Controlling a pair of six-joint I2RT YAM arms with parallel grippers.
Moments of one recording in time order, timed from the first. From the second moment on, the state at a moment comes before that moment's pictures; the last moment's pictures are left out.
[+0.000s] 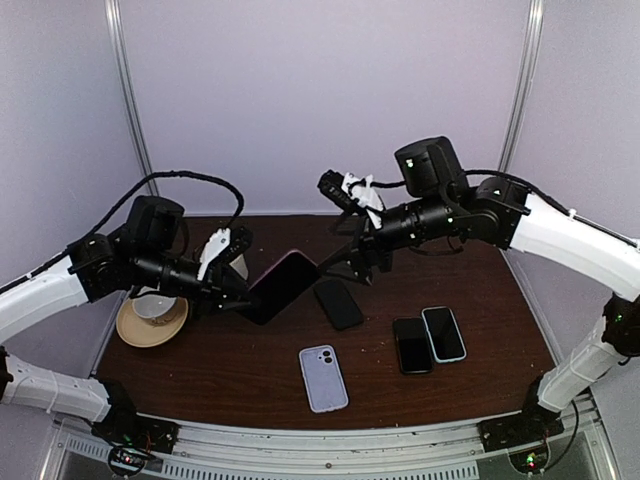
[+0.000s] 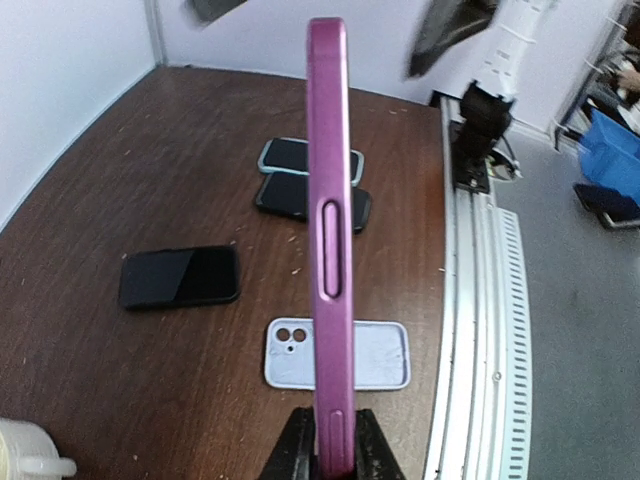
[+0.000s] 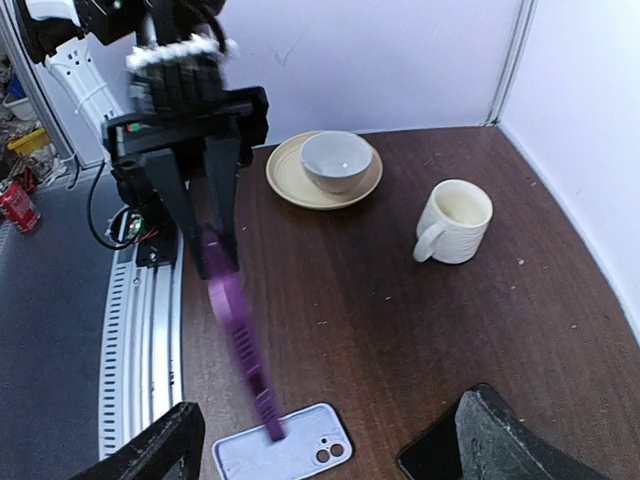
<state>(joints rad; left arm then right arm) -0.75 1.07 0.98 -0.53 0.55 0.23 0.93 1.48 1.52 -0.54 -0.36 -0.22</state>
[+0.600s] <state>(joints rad) -0.86 1.12 1.05 -0.65 0.55 0.35 0.99 1.63 1.57 -0.60 -0.63 -0.18</state>
